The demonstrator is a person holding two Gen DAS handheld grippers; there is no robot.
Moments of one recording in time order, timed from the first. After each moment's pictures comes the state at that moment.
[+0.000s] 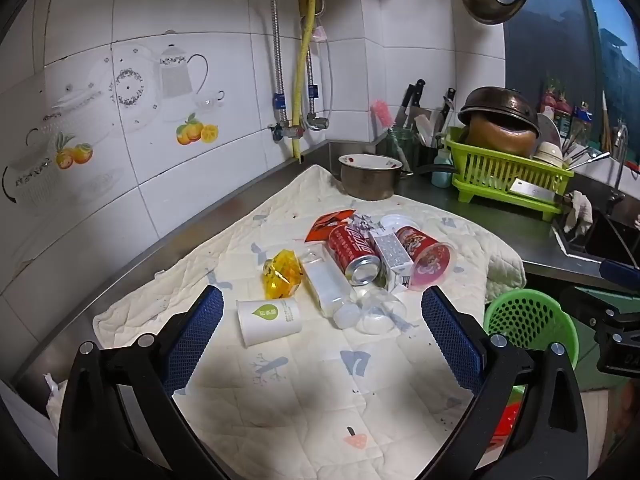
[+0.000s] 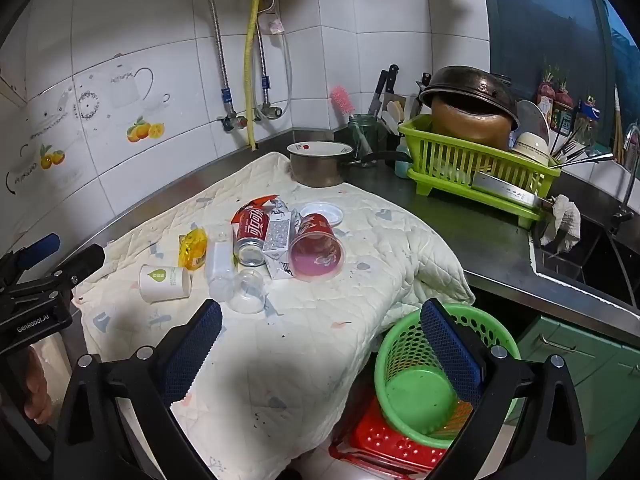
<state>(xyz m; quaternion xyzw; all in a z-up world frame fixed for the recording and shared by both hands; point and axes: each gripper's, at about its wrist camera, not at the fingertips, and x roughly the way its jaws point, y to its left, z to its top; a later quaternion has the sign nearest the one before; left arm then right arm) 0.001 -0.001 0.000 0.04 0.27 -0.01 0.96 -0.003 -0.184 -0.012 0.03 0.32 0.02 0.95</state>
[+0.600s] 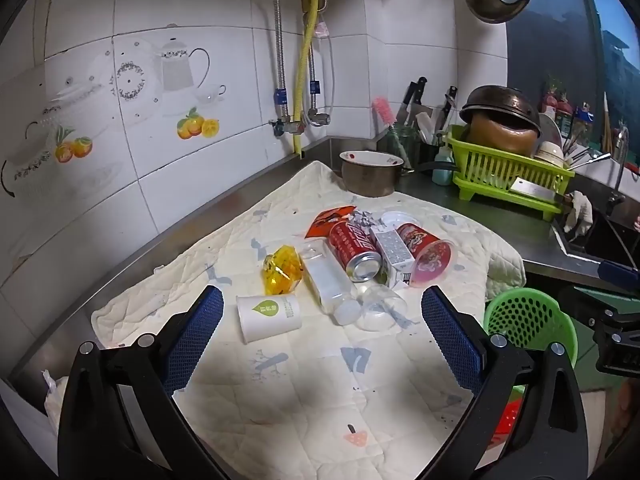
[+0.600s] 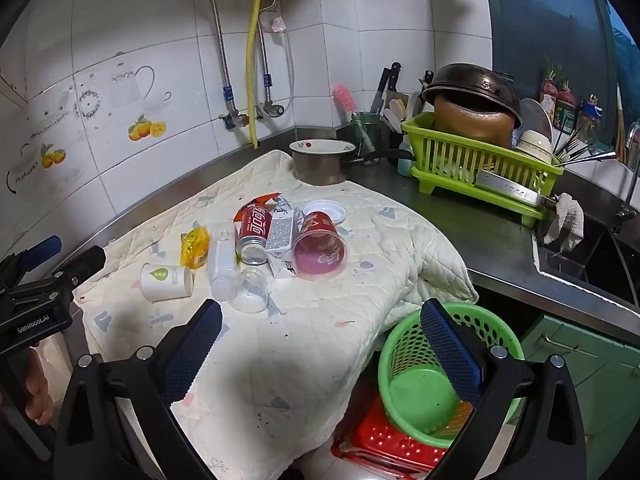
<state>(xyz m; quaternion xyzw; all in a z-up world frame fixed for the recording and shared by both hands) 0.003 0.005 -0.007 0.03 0.27 -0.01 0.96 0.002 -0.181 -0.012 0.03 0.32 0.03 0.95</state>
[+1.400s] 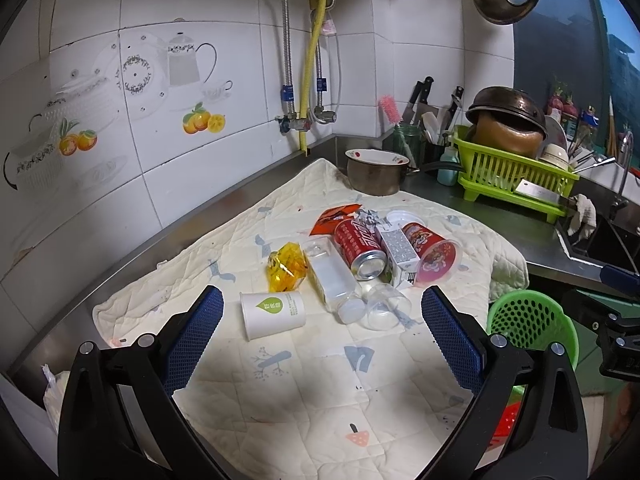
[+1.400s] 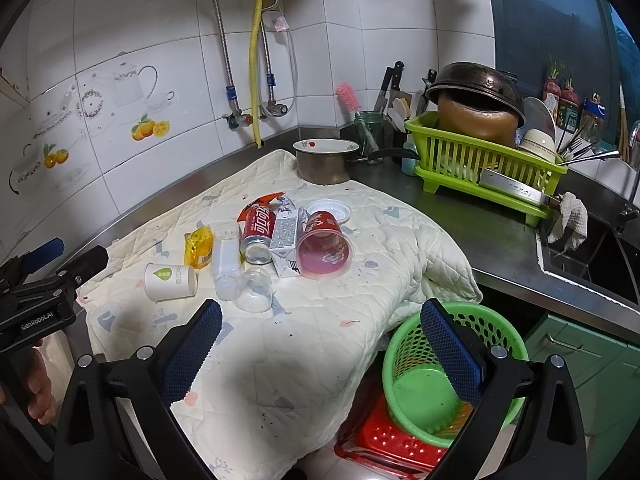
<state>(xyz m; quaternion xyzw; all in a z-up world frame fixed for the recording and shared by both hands) 0.004 0.009 -0.005 0.03 0.28 0.00 0.96 0.001 -0.178 -0.016 0.03 0.32 0.03 0.95</state>
